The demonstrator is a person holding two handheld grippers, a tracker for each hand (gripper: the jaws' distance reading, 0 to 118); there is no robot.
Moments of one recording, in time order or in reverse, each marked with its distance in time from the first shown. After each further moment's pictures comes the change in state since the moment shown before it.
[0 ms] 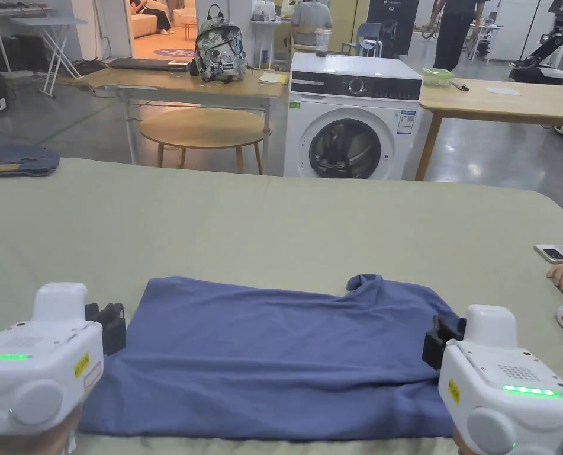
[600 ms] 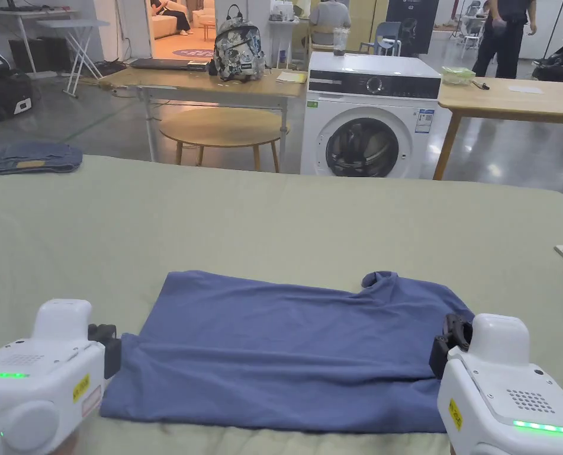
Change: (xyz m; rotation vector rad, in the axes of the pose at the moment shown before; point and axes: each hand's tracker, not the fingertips) left arm -0.025 -0.016 0.019 -0.173 -0.006 0.026; right arm -0.016 -0.007 0.034 0.079 0.049 -0.024
